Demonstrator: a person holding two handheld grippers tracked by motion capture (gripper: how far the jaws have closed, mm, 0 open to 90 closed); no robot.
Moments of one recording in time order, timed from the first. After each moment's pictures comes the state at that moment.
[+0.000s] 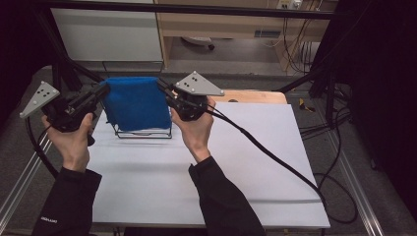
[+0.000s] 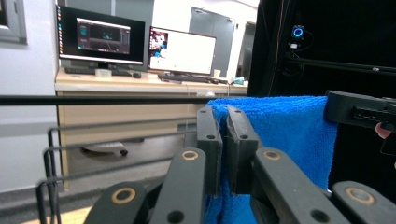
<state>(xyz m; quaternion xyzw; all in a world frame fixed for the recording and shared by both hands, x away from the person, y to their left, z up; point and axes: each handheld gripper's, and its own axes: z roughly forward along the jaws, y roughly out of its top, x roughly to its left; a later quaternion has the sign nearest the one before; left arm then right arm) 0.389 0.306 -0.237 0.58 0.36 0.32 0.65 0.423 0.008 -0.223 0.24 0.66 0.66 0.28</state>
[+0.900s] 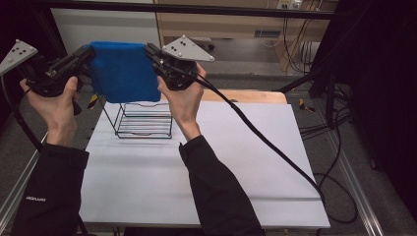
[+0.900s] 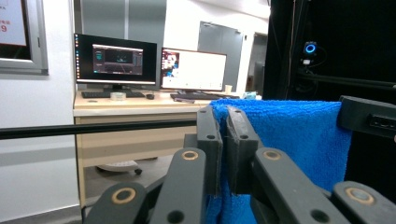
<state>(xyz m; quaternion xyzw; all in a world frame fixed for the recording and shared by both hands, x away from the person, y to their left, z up) 0.422 0.319 -0.170 0.57 0.36 0.35 0.65 0.450 0.029 -0.164 0.23 0.63 0.67 0.31</state>
